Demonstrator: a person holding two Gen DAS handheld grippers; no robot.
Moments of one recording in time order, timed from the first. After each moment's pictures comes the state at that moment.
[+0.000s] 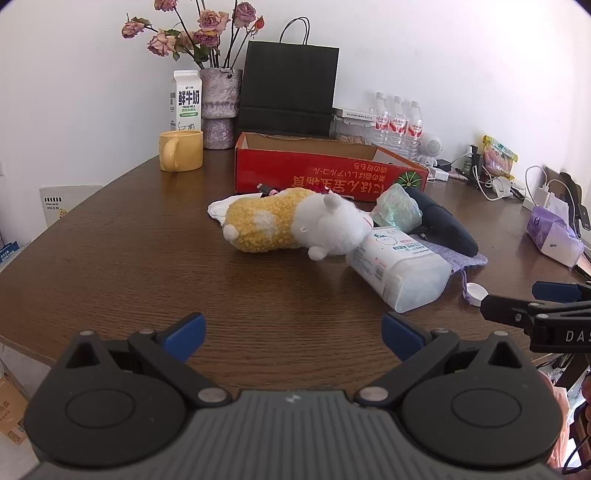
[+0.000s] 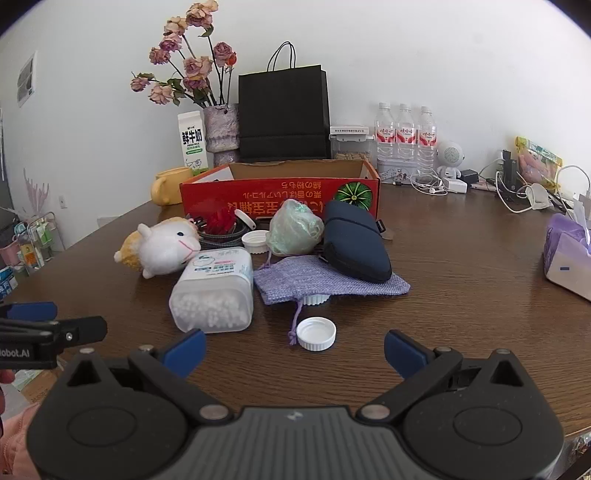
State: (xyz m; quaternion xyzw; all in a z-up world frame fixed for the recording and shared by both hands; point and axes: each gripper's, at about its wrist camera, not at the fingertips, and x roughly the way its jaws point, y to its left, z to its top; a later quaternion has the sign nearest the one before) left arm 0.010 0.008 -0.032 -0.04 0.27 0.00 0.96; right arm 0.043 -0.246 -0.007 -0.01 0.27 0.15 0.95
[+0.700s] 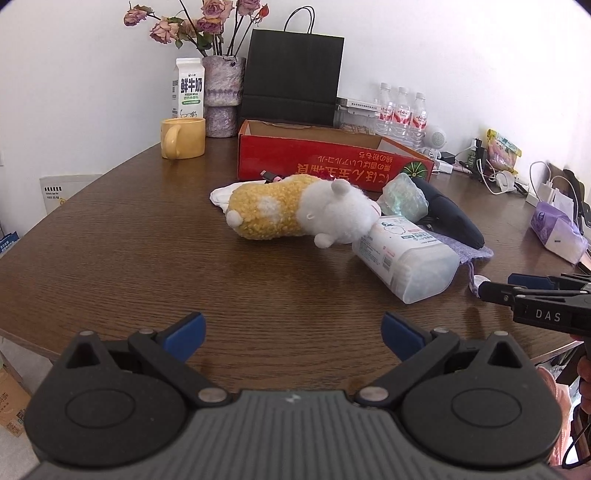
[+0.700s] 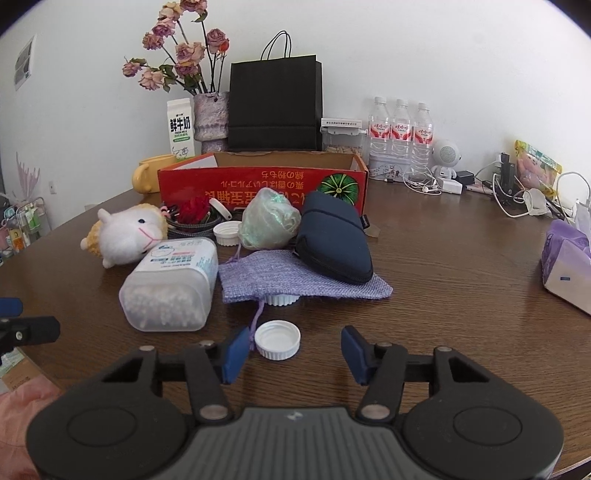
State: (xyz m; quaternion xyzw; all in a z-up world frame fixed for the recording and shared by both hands) left arm 0.015 0.010 -0.038 -0.05 0.29 0.00 0.96; right arm 0.075 -0.252 -0.024 -0.05 0.27 0.15 0.95
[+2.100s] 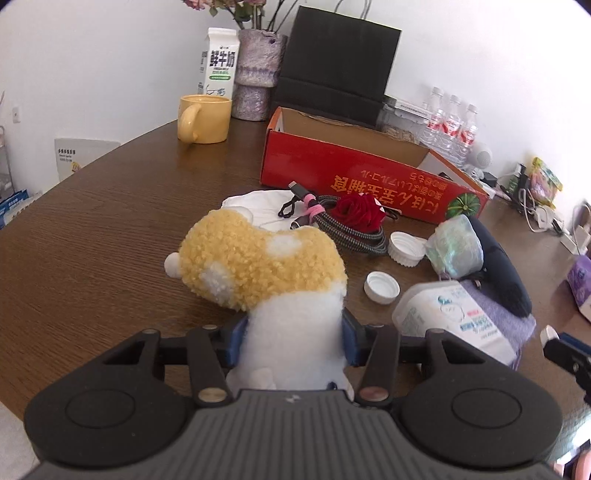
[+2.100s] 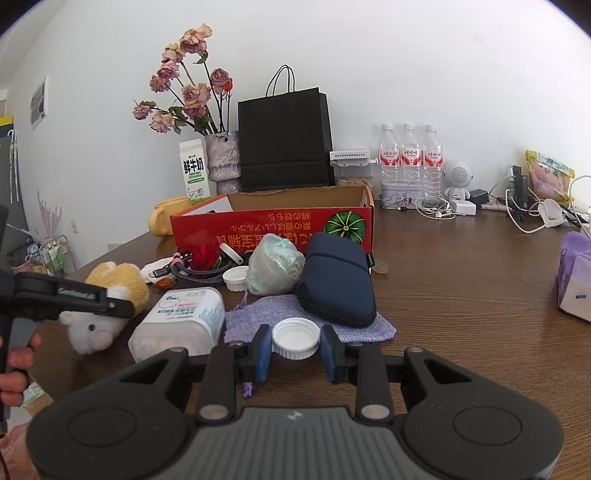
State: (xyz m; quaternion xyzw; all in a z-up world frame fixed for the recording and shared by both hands) left arm 0.090 0.034 -0.033 -0.10 0.32 0.03 0.94; right arm 0.078 -0.276 -0.010 0.01 0.22 0.19 0.96
